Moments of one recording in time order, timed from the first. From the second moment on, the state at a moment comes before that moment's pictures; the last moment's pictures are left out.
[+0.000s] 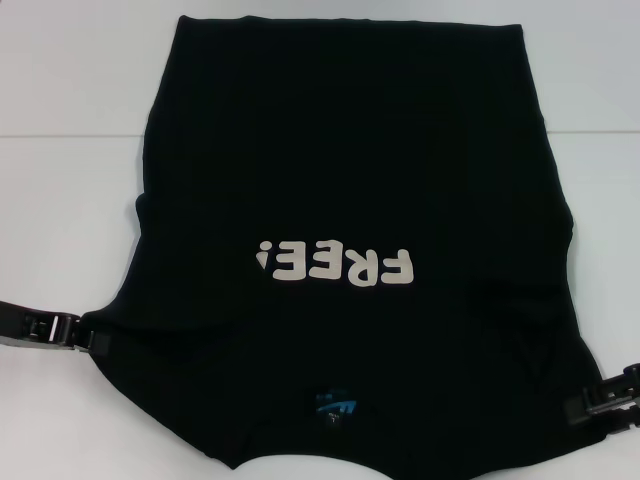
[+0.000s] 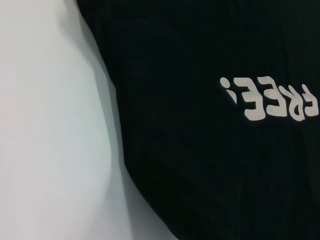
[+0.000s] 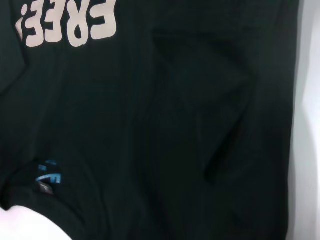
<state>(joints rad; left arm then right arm) -0.61 -2.02 0.50 0.94 2.66 1.67 -2.29 0.65 1.94 -0.63 -0.68 -2.66 -1.66 2.52</state>
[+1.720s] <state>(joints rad) -0.61 -2.01 0.50 0.94 2.66 1.67 -2.28 0.66 1.94 -0.64 -0.65 -2.64 -1.63 2.52</state>
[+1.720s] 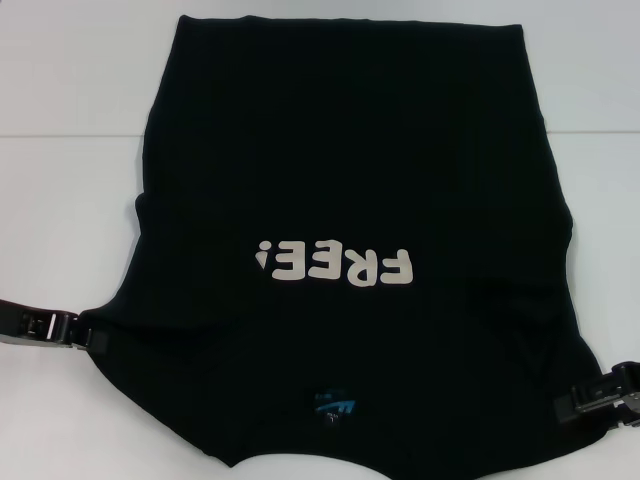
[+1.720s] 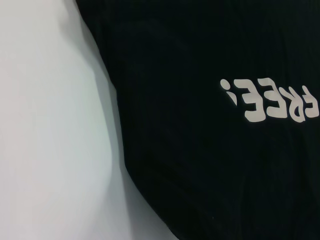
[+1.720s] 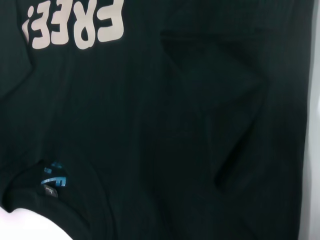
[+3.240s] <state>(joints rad) -0.60 -2.01 0.46 0.94 2.68 1.76 -2.27 0.64 1.92 -0.64 -0.68 -2.65 -1.77 2.34</state>
